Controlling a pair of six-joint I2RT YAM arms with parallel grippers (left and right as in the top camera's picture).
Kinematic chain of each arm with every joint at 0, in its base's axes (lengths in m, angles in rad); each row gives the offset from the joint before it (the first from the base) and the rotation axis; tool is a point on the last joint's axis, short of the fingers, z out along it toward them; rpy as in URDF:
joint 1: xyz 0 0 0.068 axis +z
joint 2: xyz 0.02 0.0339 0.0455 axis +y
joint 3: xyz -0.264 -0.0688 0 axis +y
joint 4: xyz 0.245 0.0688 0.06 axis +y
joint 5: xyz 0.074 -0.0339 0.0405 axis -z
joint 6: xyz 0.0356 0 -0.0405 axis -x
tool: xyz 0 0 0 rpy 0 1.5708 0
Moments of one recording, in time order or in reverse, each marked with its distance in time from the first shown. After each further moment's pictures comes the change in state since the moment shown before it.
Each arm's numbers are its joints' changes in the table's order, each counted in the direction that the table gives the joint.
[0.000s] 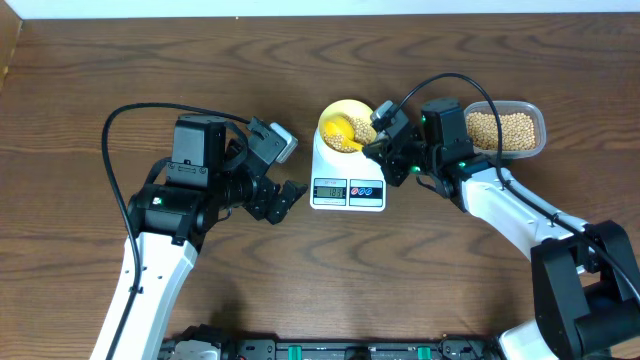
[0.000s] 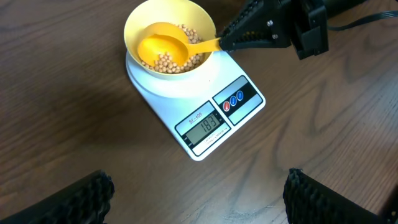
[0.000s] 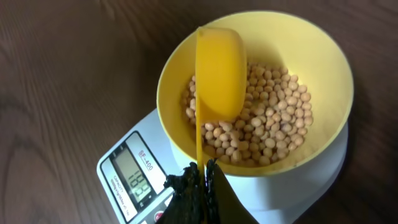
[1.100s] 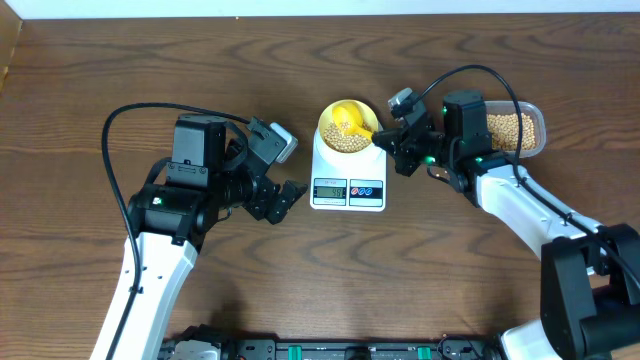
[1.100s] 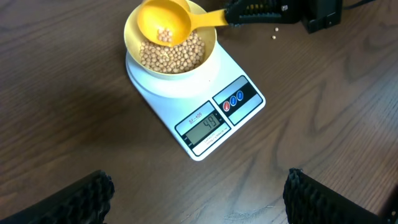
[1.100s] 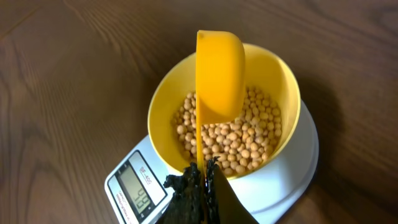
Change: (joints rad) left arm 0.000 0.000 0.000 0.000 0.000 0.000; right arm -0.084 -0.017 0.000 -0.052 -0.101 -0.077
